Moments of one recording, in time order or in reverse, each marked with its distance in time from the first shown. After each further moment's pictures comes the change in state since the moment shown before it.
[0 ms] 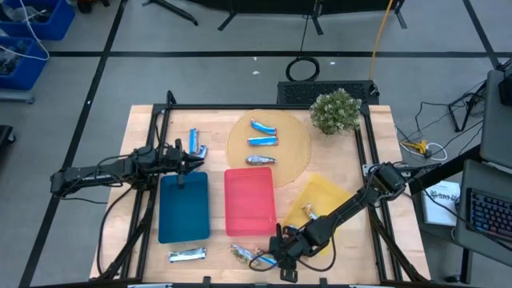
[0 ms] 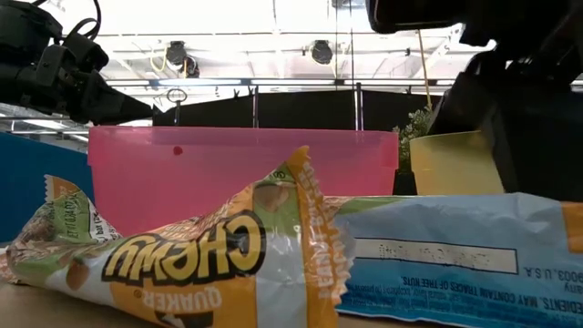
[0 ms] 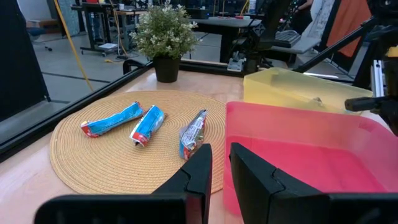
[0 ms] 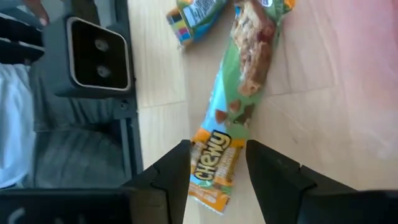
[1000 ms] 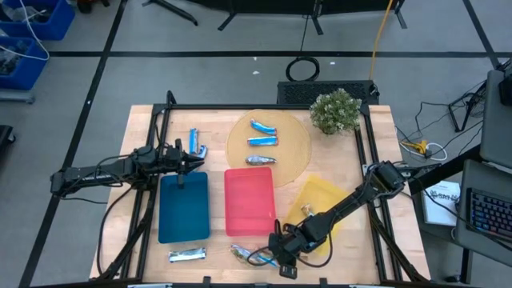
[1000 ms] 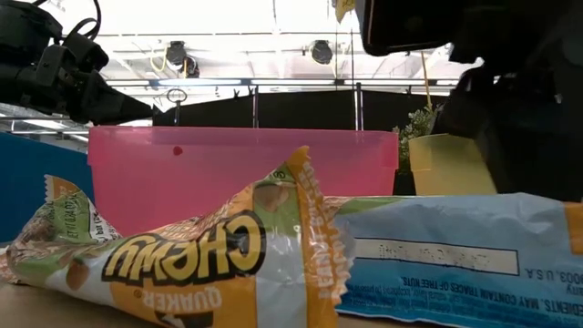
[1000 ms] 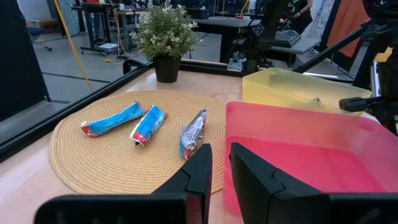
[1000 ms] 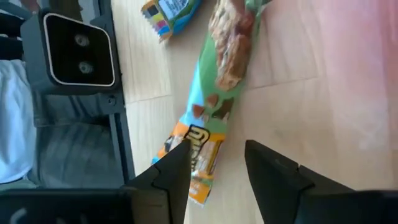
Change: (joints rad) left arm 0.000 0.000 0.000 0.000 0.000 0.000; right arm -0.036 0.000 -0.002 -0.041 -0.056 -0.003
